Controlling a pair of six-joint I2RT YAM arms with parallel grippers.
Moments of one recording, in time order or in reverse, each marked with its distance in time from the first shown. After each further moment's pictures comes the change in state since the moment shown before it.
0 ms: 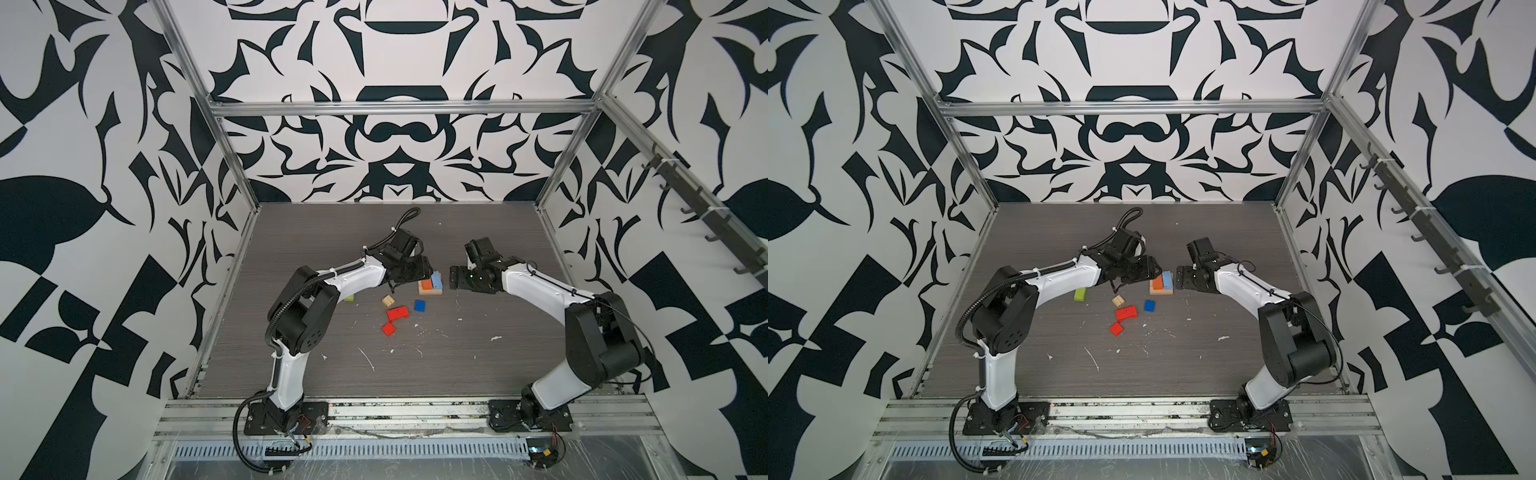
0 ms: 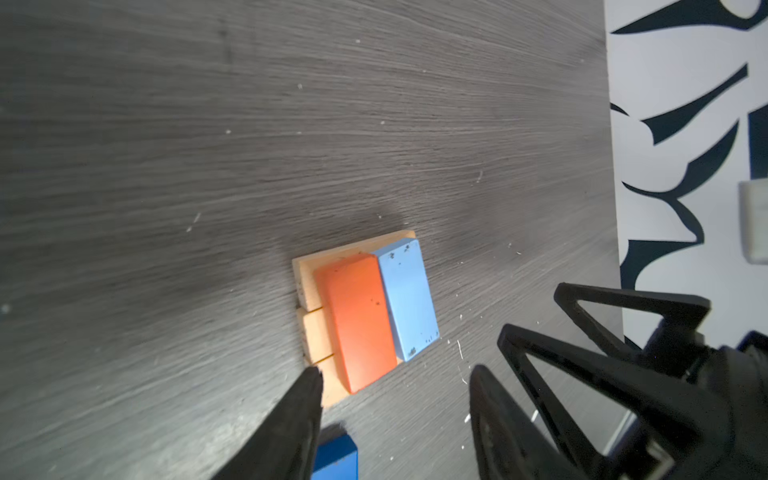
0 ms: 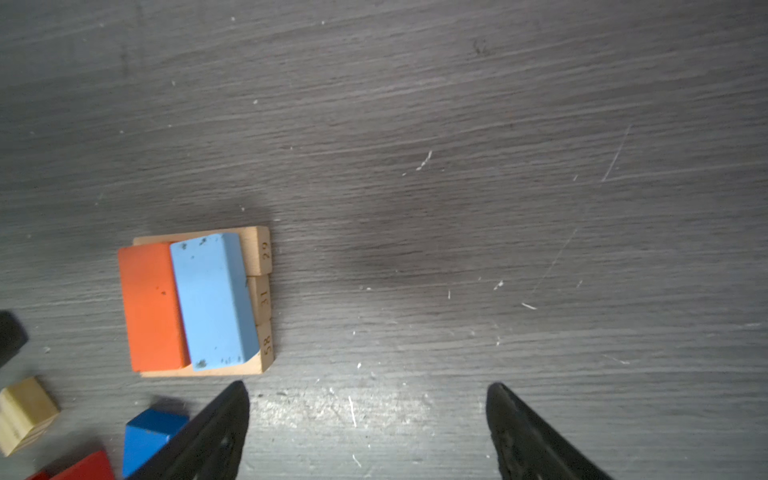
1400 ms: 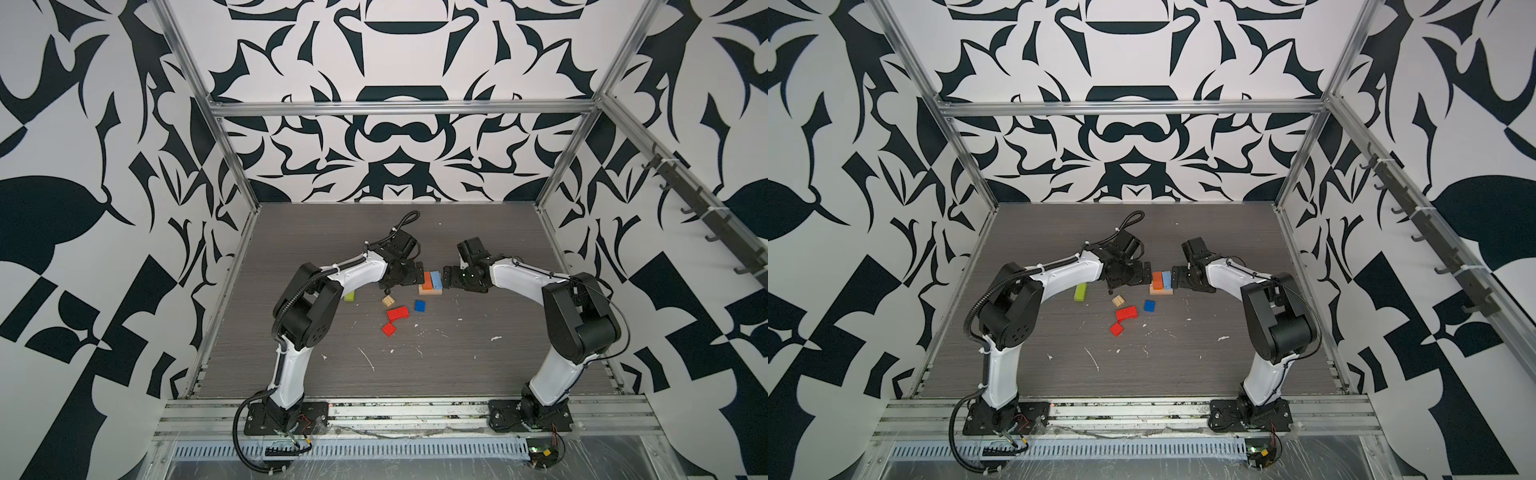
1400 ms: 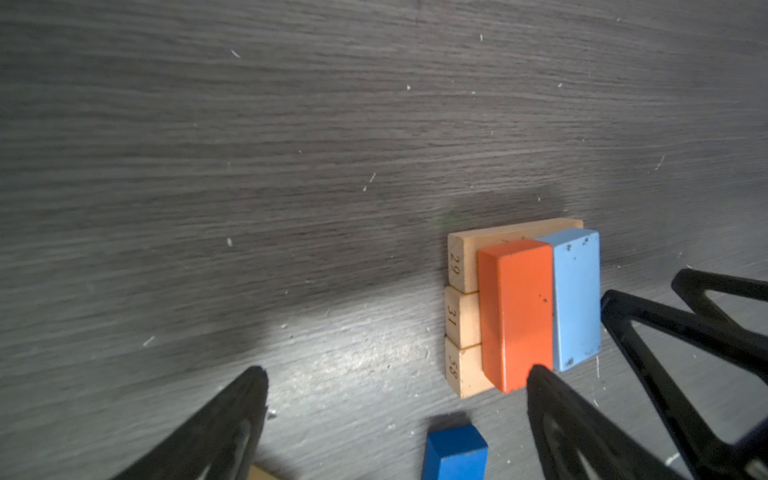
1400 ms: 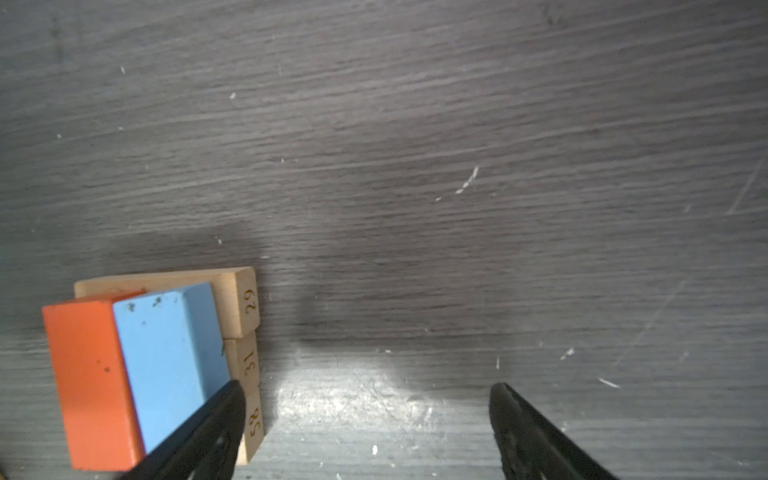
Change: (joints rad) left arm 0.023 0.055 0.076 -0.264 -0.153 0.050; right arm -0.002 0.151 0.046 0.073 -0.031 0.001
